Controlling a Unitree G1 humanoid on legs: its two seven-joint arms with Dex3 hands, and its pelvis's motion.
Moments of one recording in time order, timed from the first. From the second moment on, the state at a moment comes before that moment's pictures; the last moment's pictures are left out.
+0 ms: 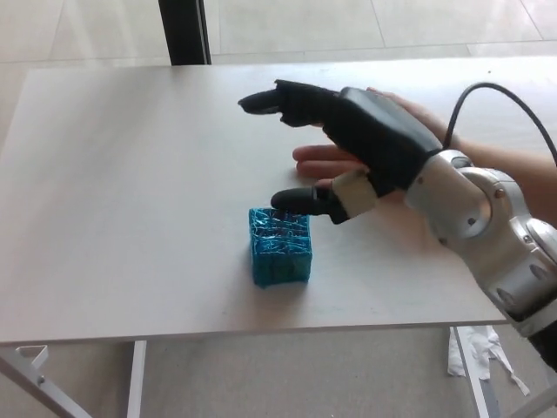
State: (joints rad) left_arm 0.08 0.76 0.40 1.31 -0.08 -0.08 -0.19; right_arm -0.67 -0.39 0.59 0.14 -0.30 0.06 0.16
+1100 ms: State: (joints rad) left_arm 0.06 0.77 0.32 1.30 -0.08 -0.08 -0.19; right_arm -0.73 -0.30 0.87 0.29 -0.68 0.33 0.35
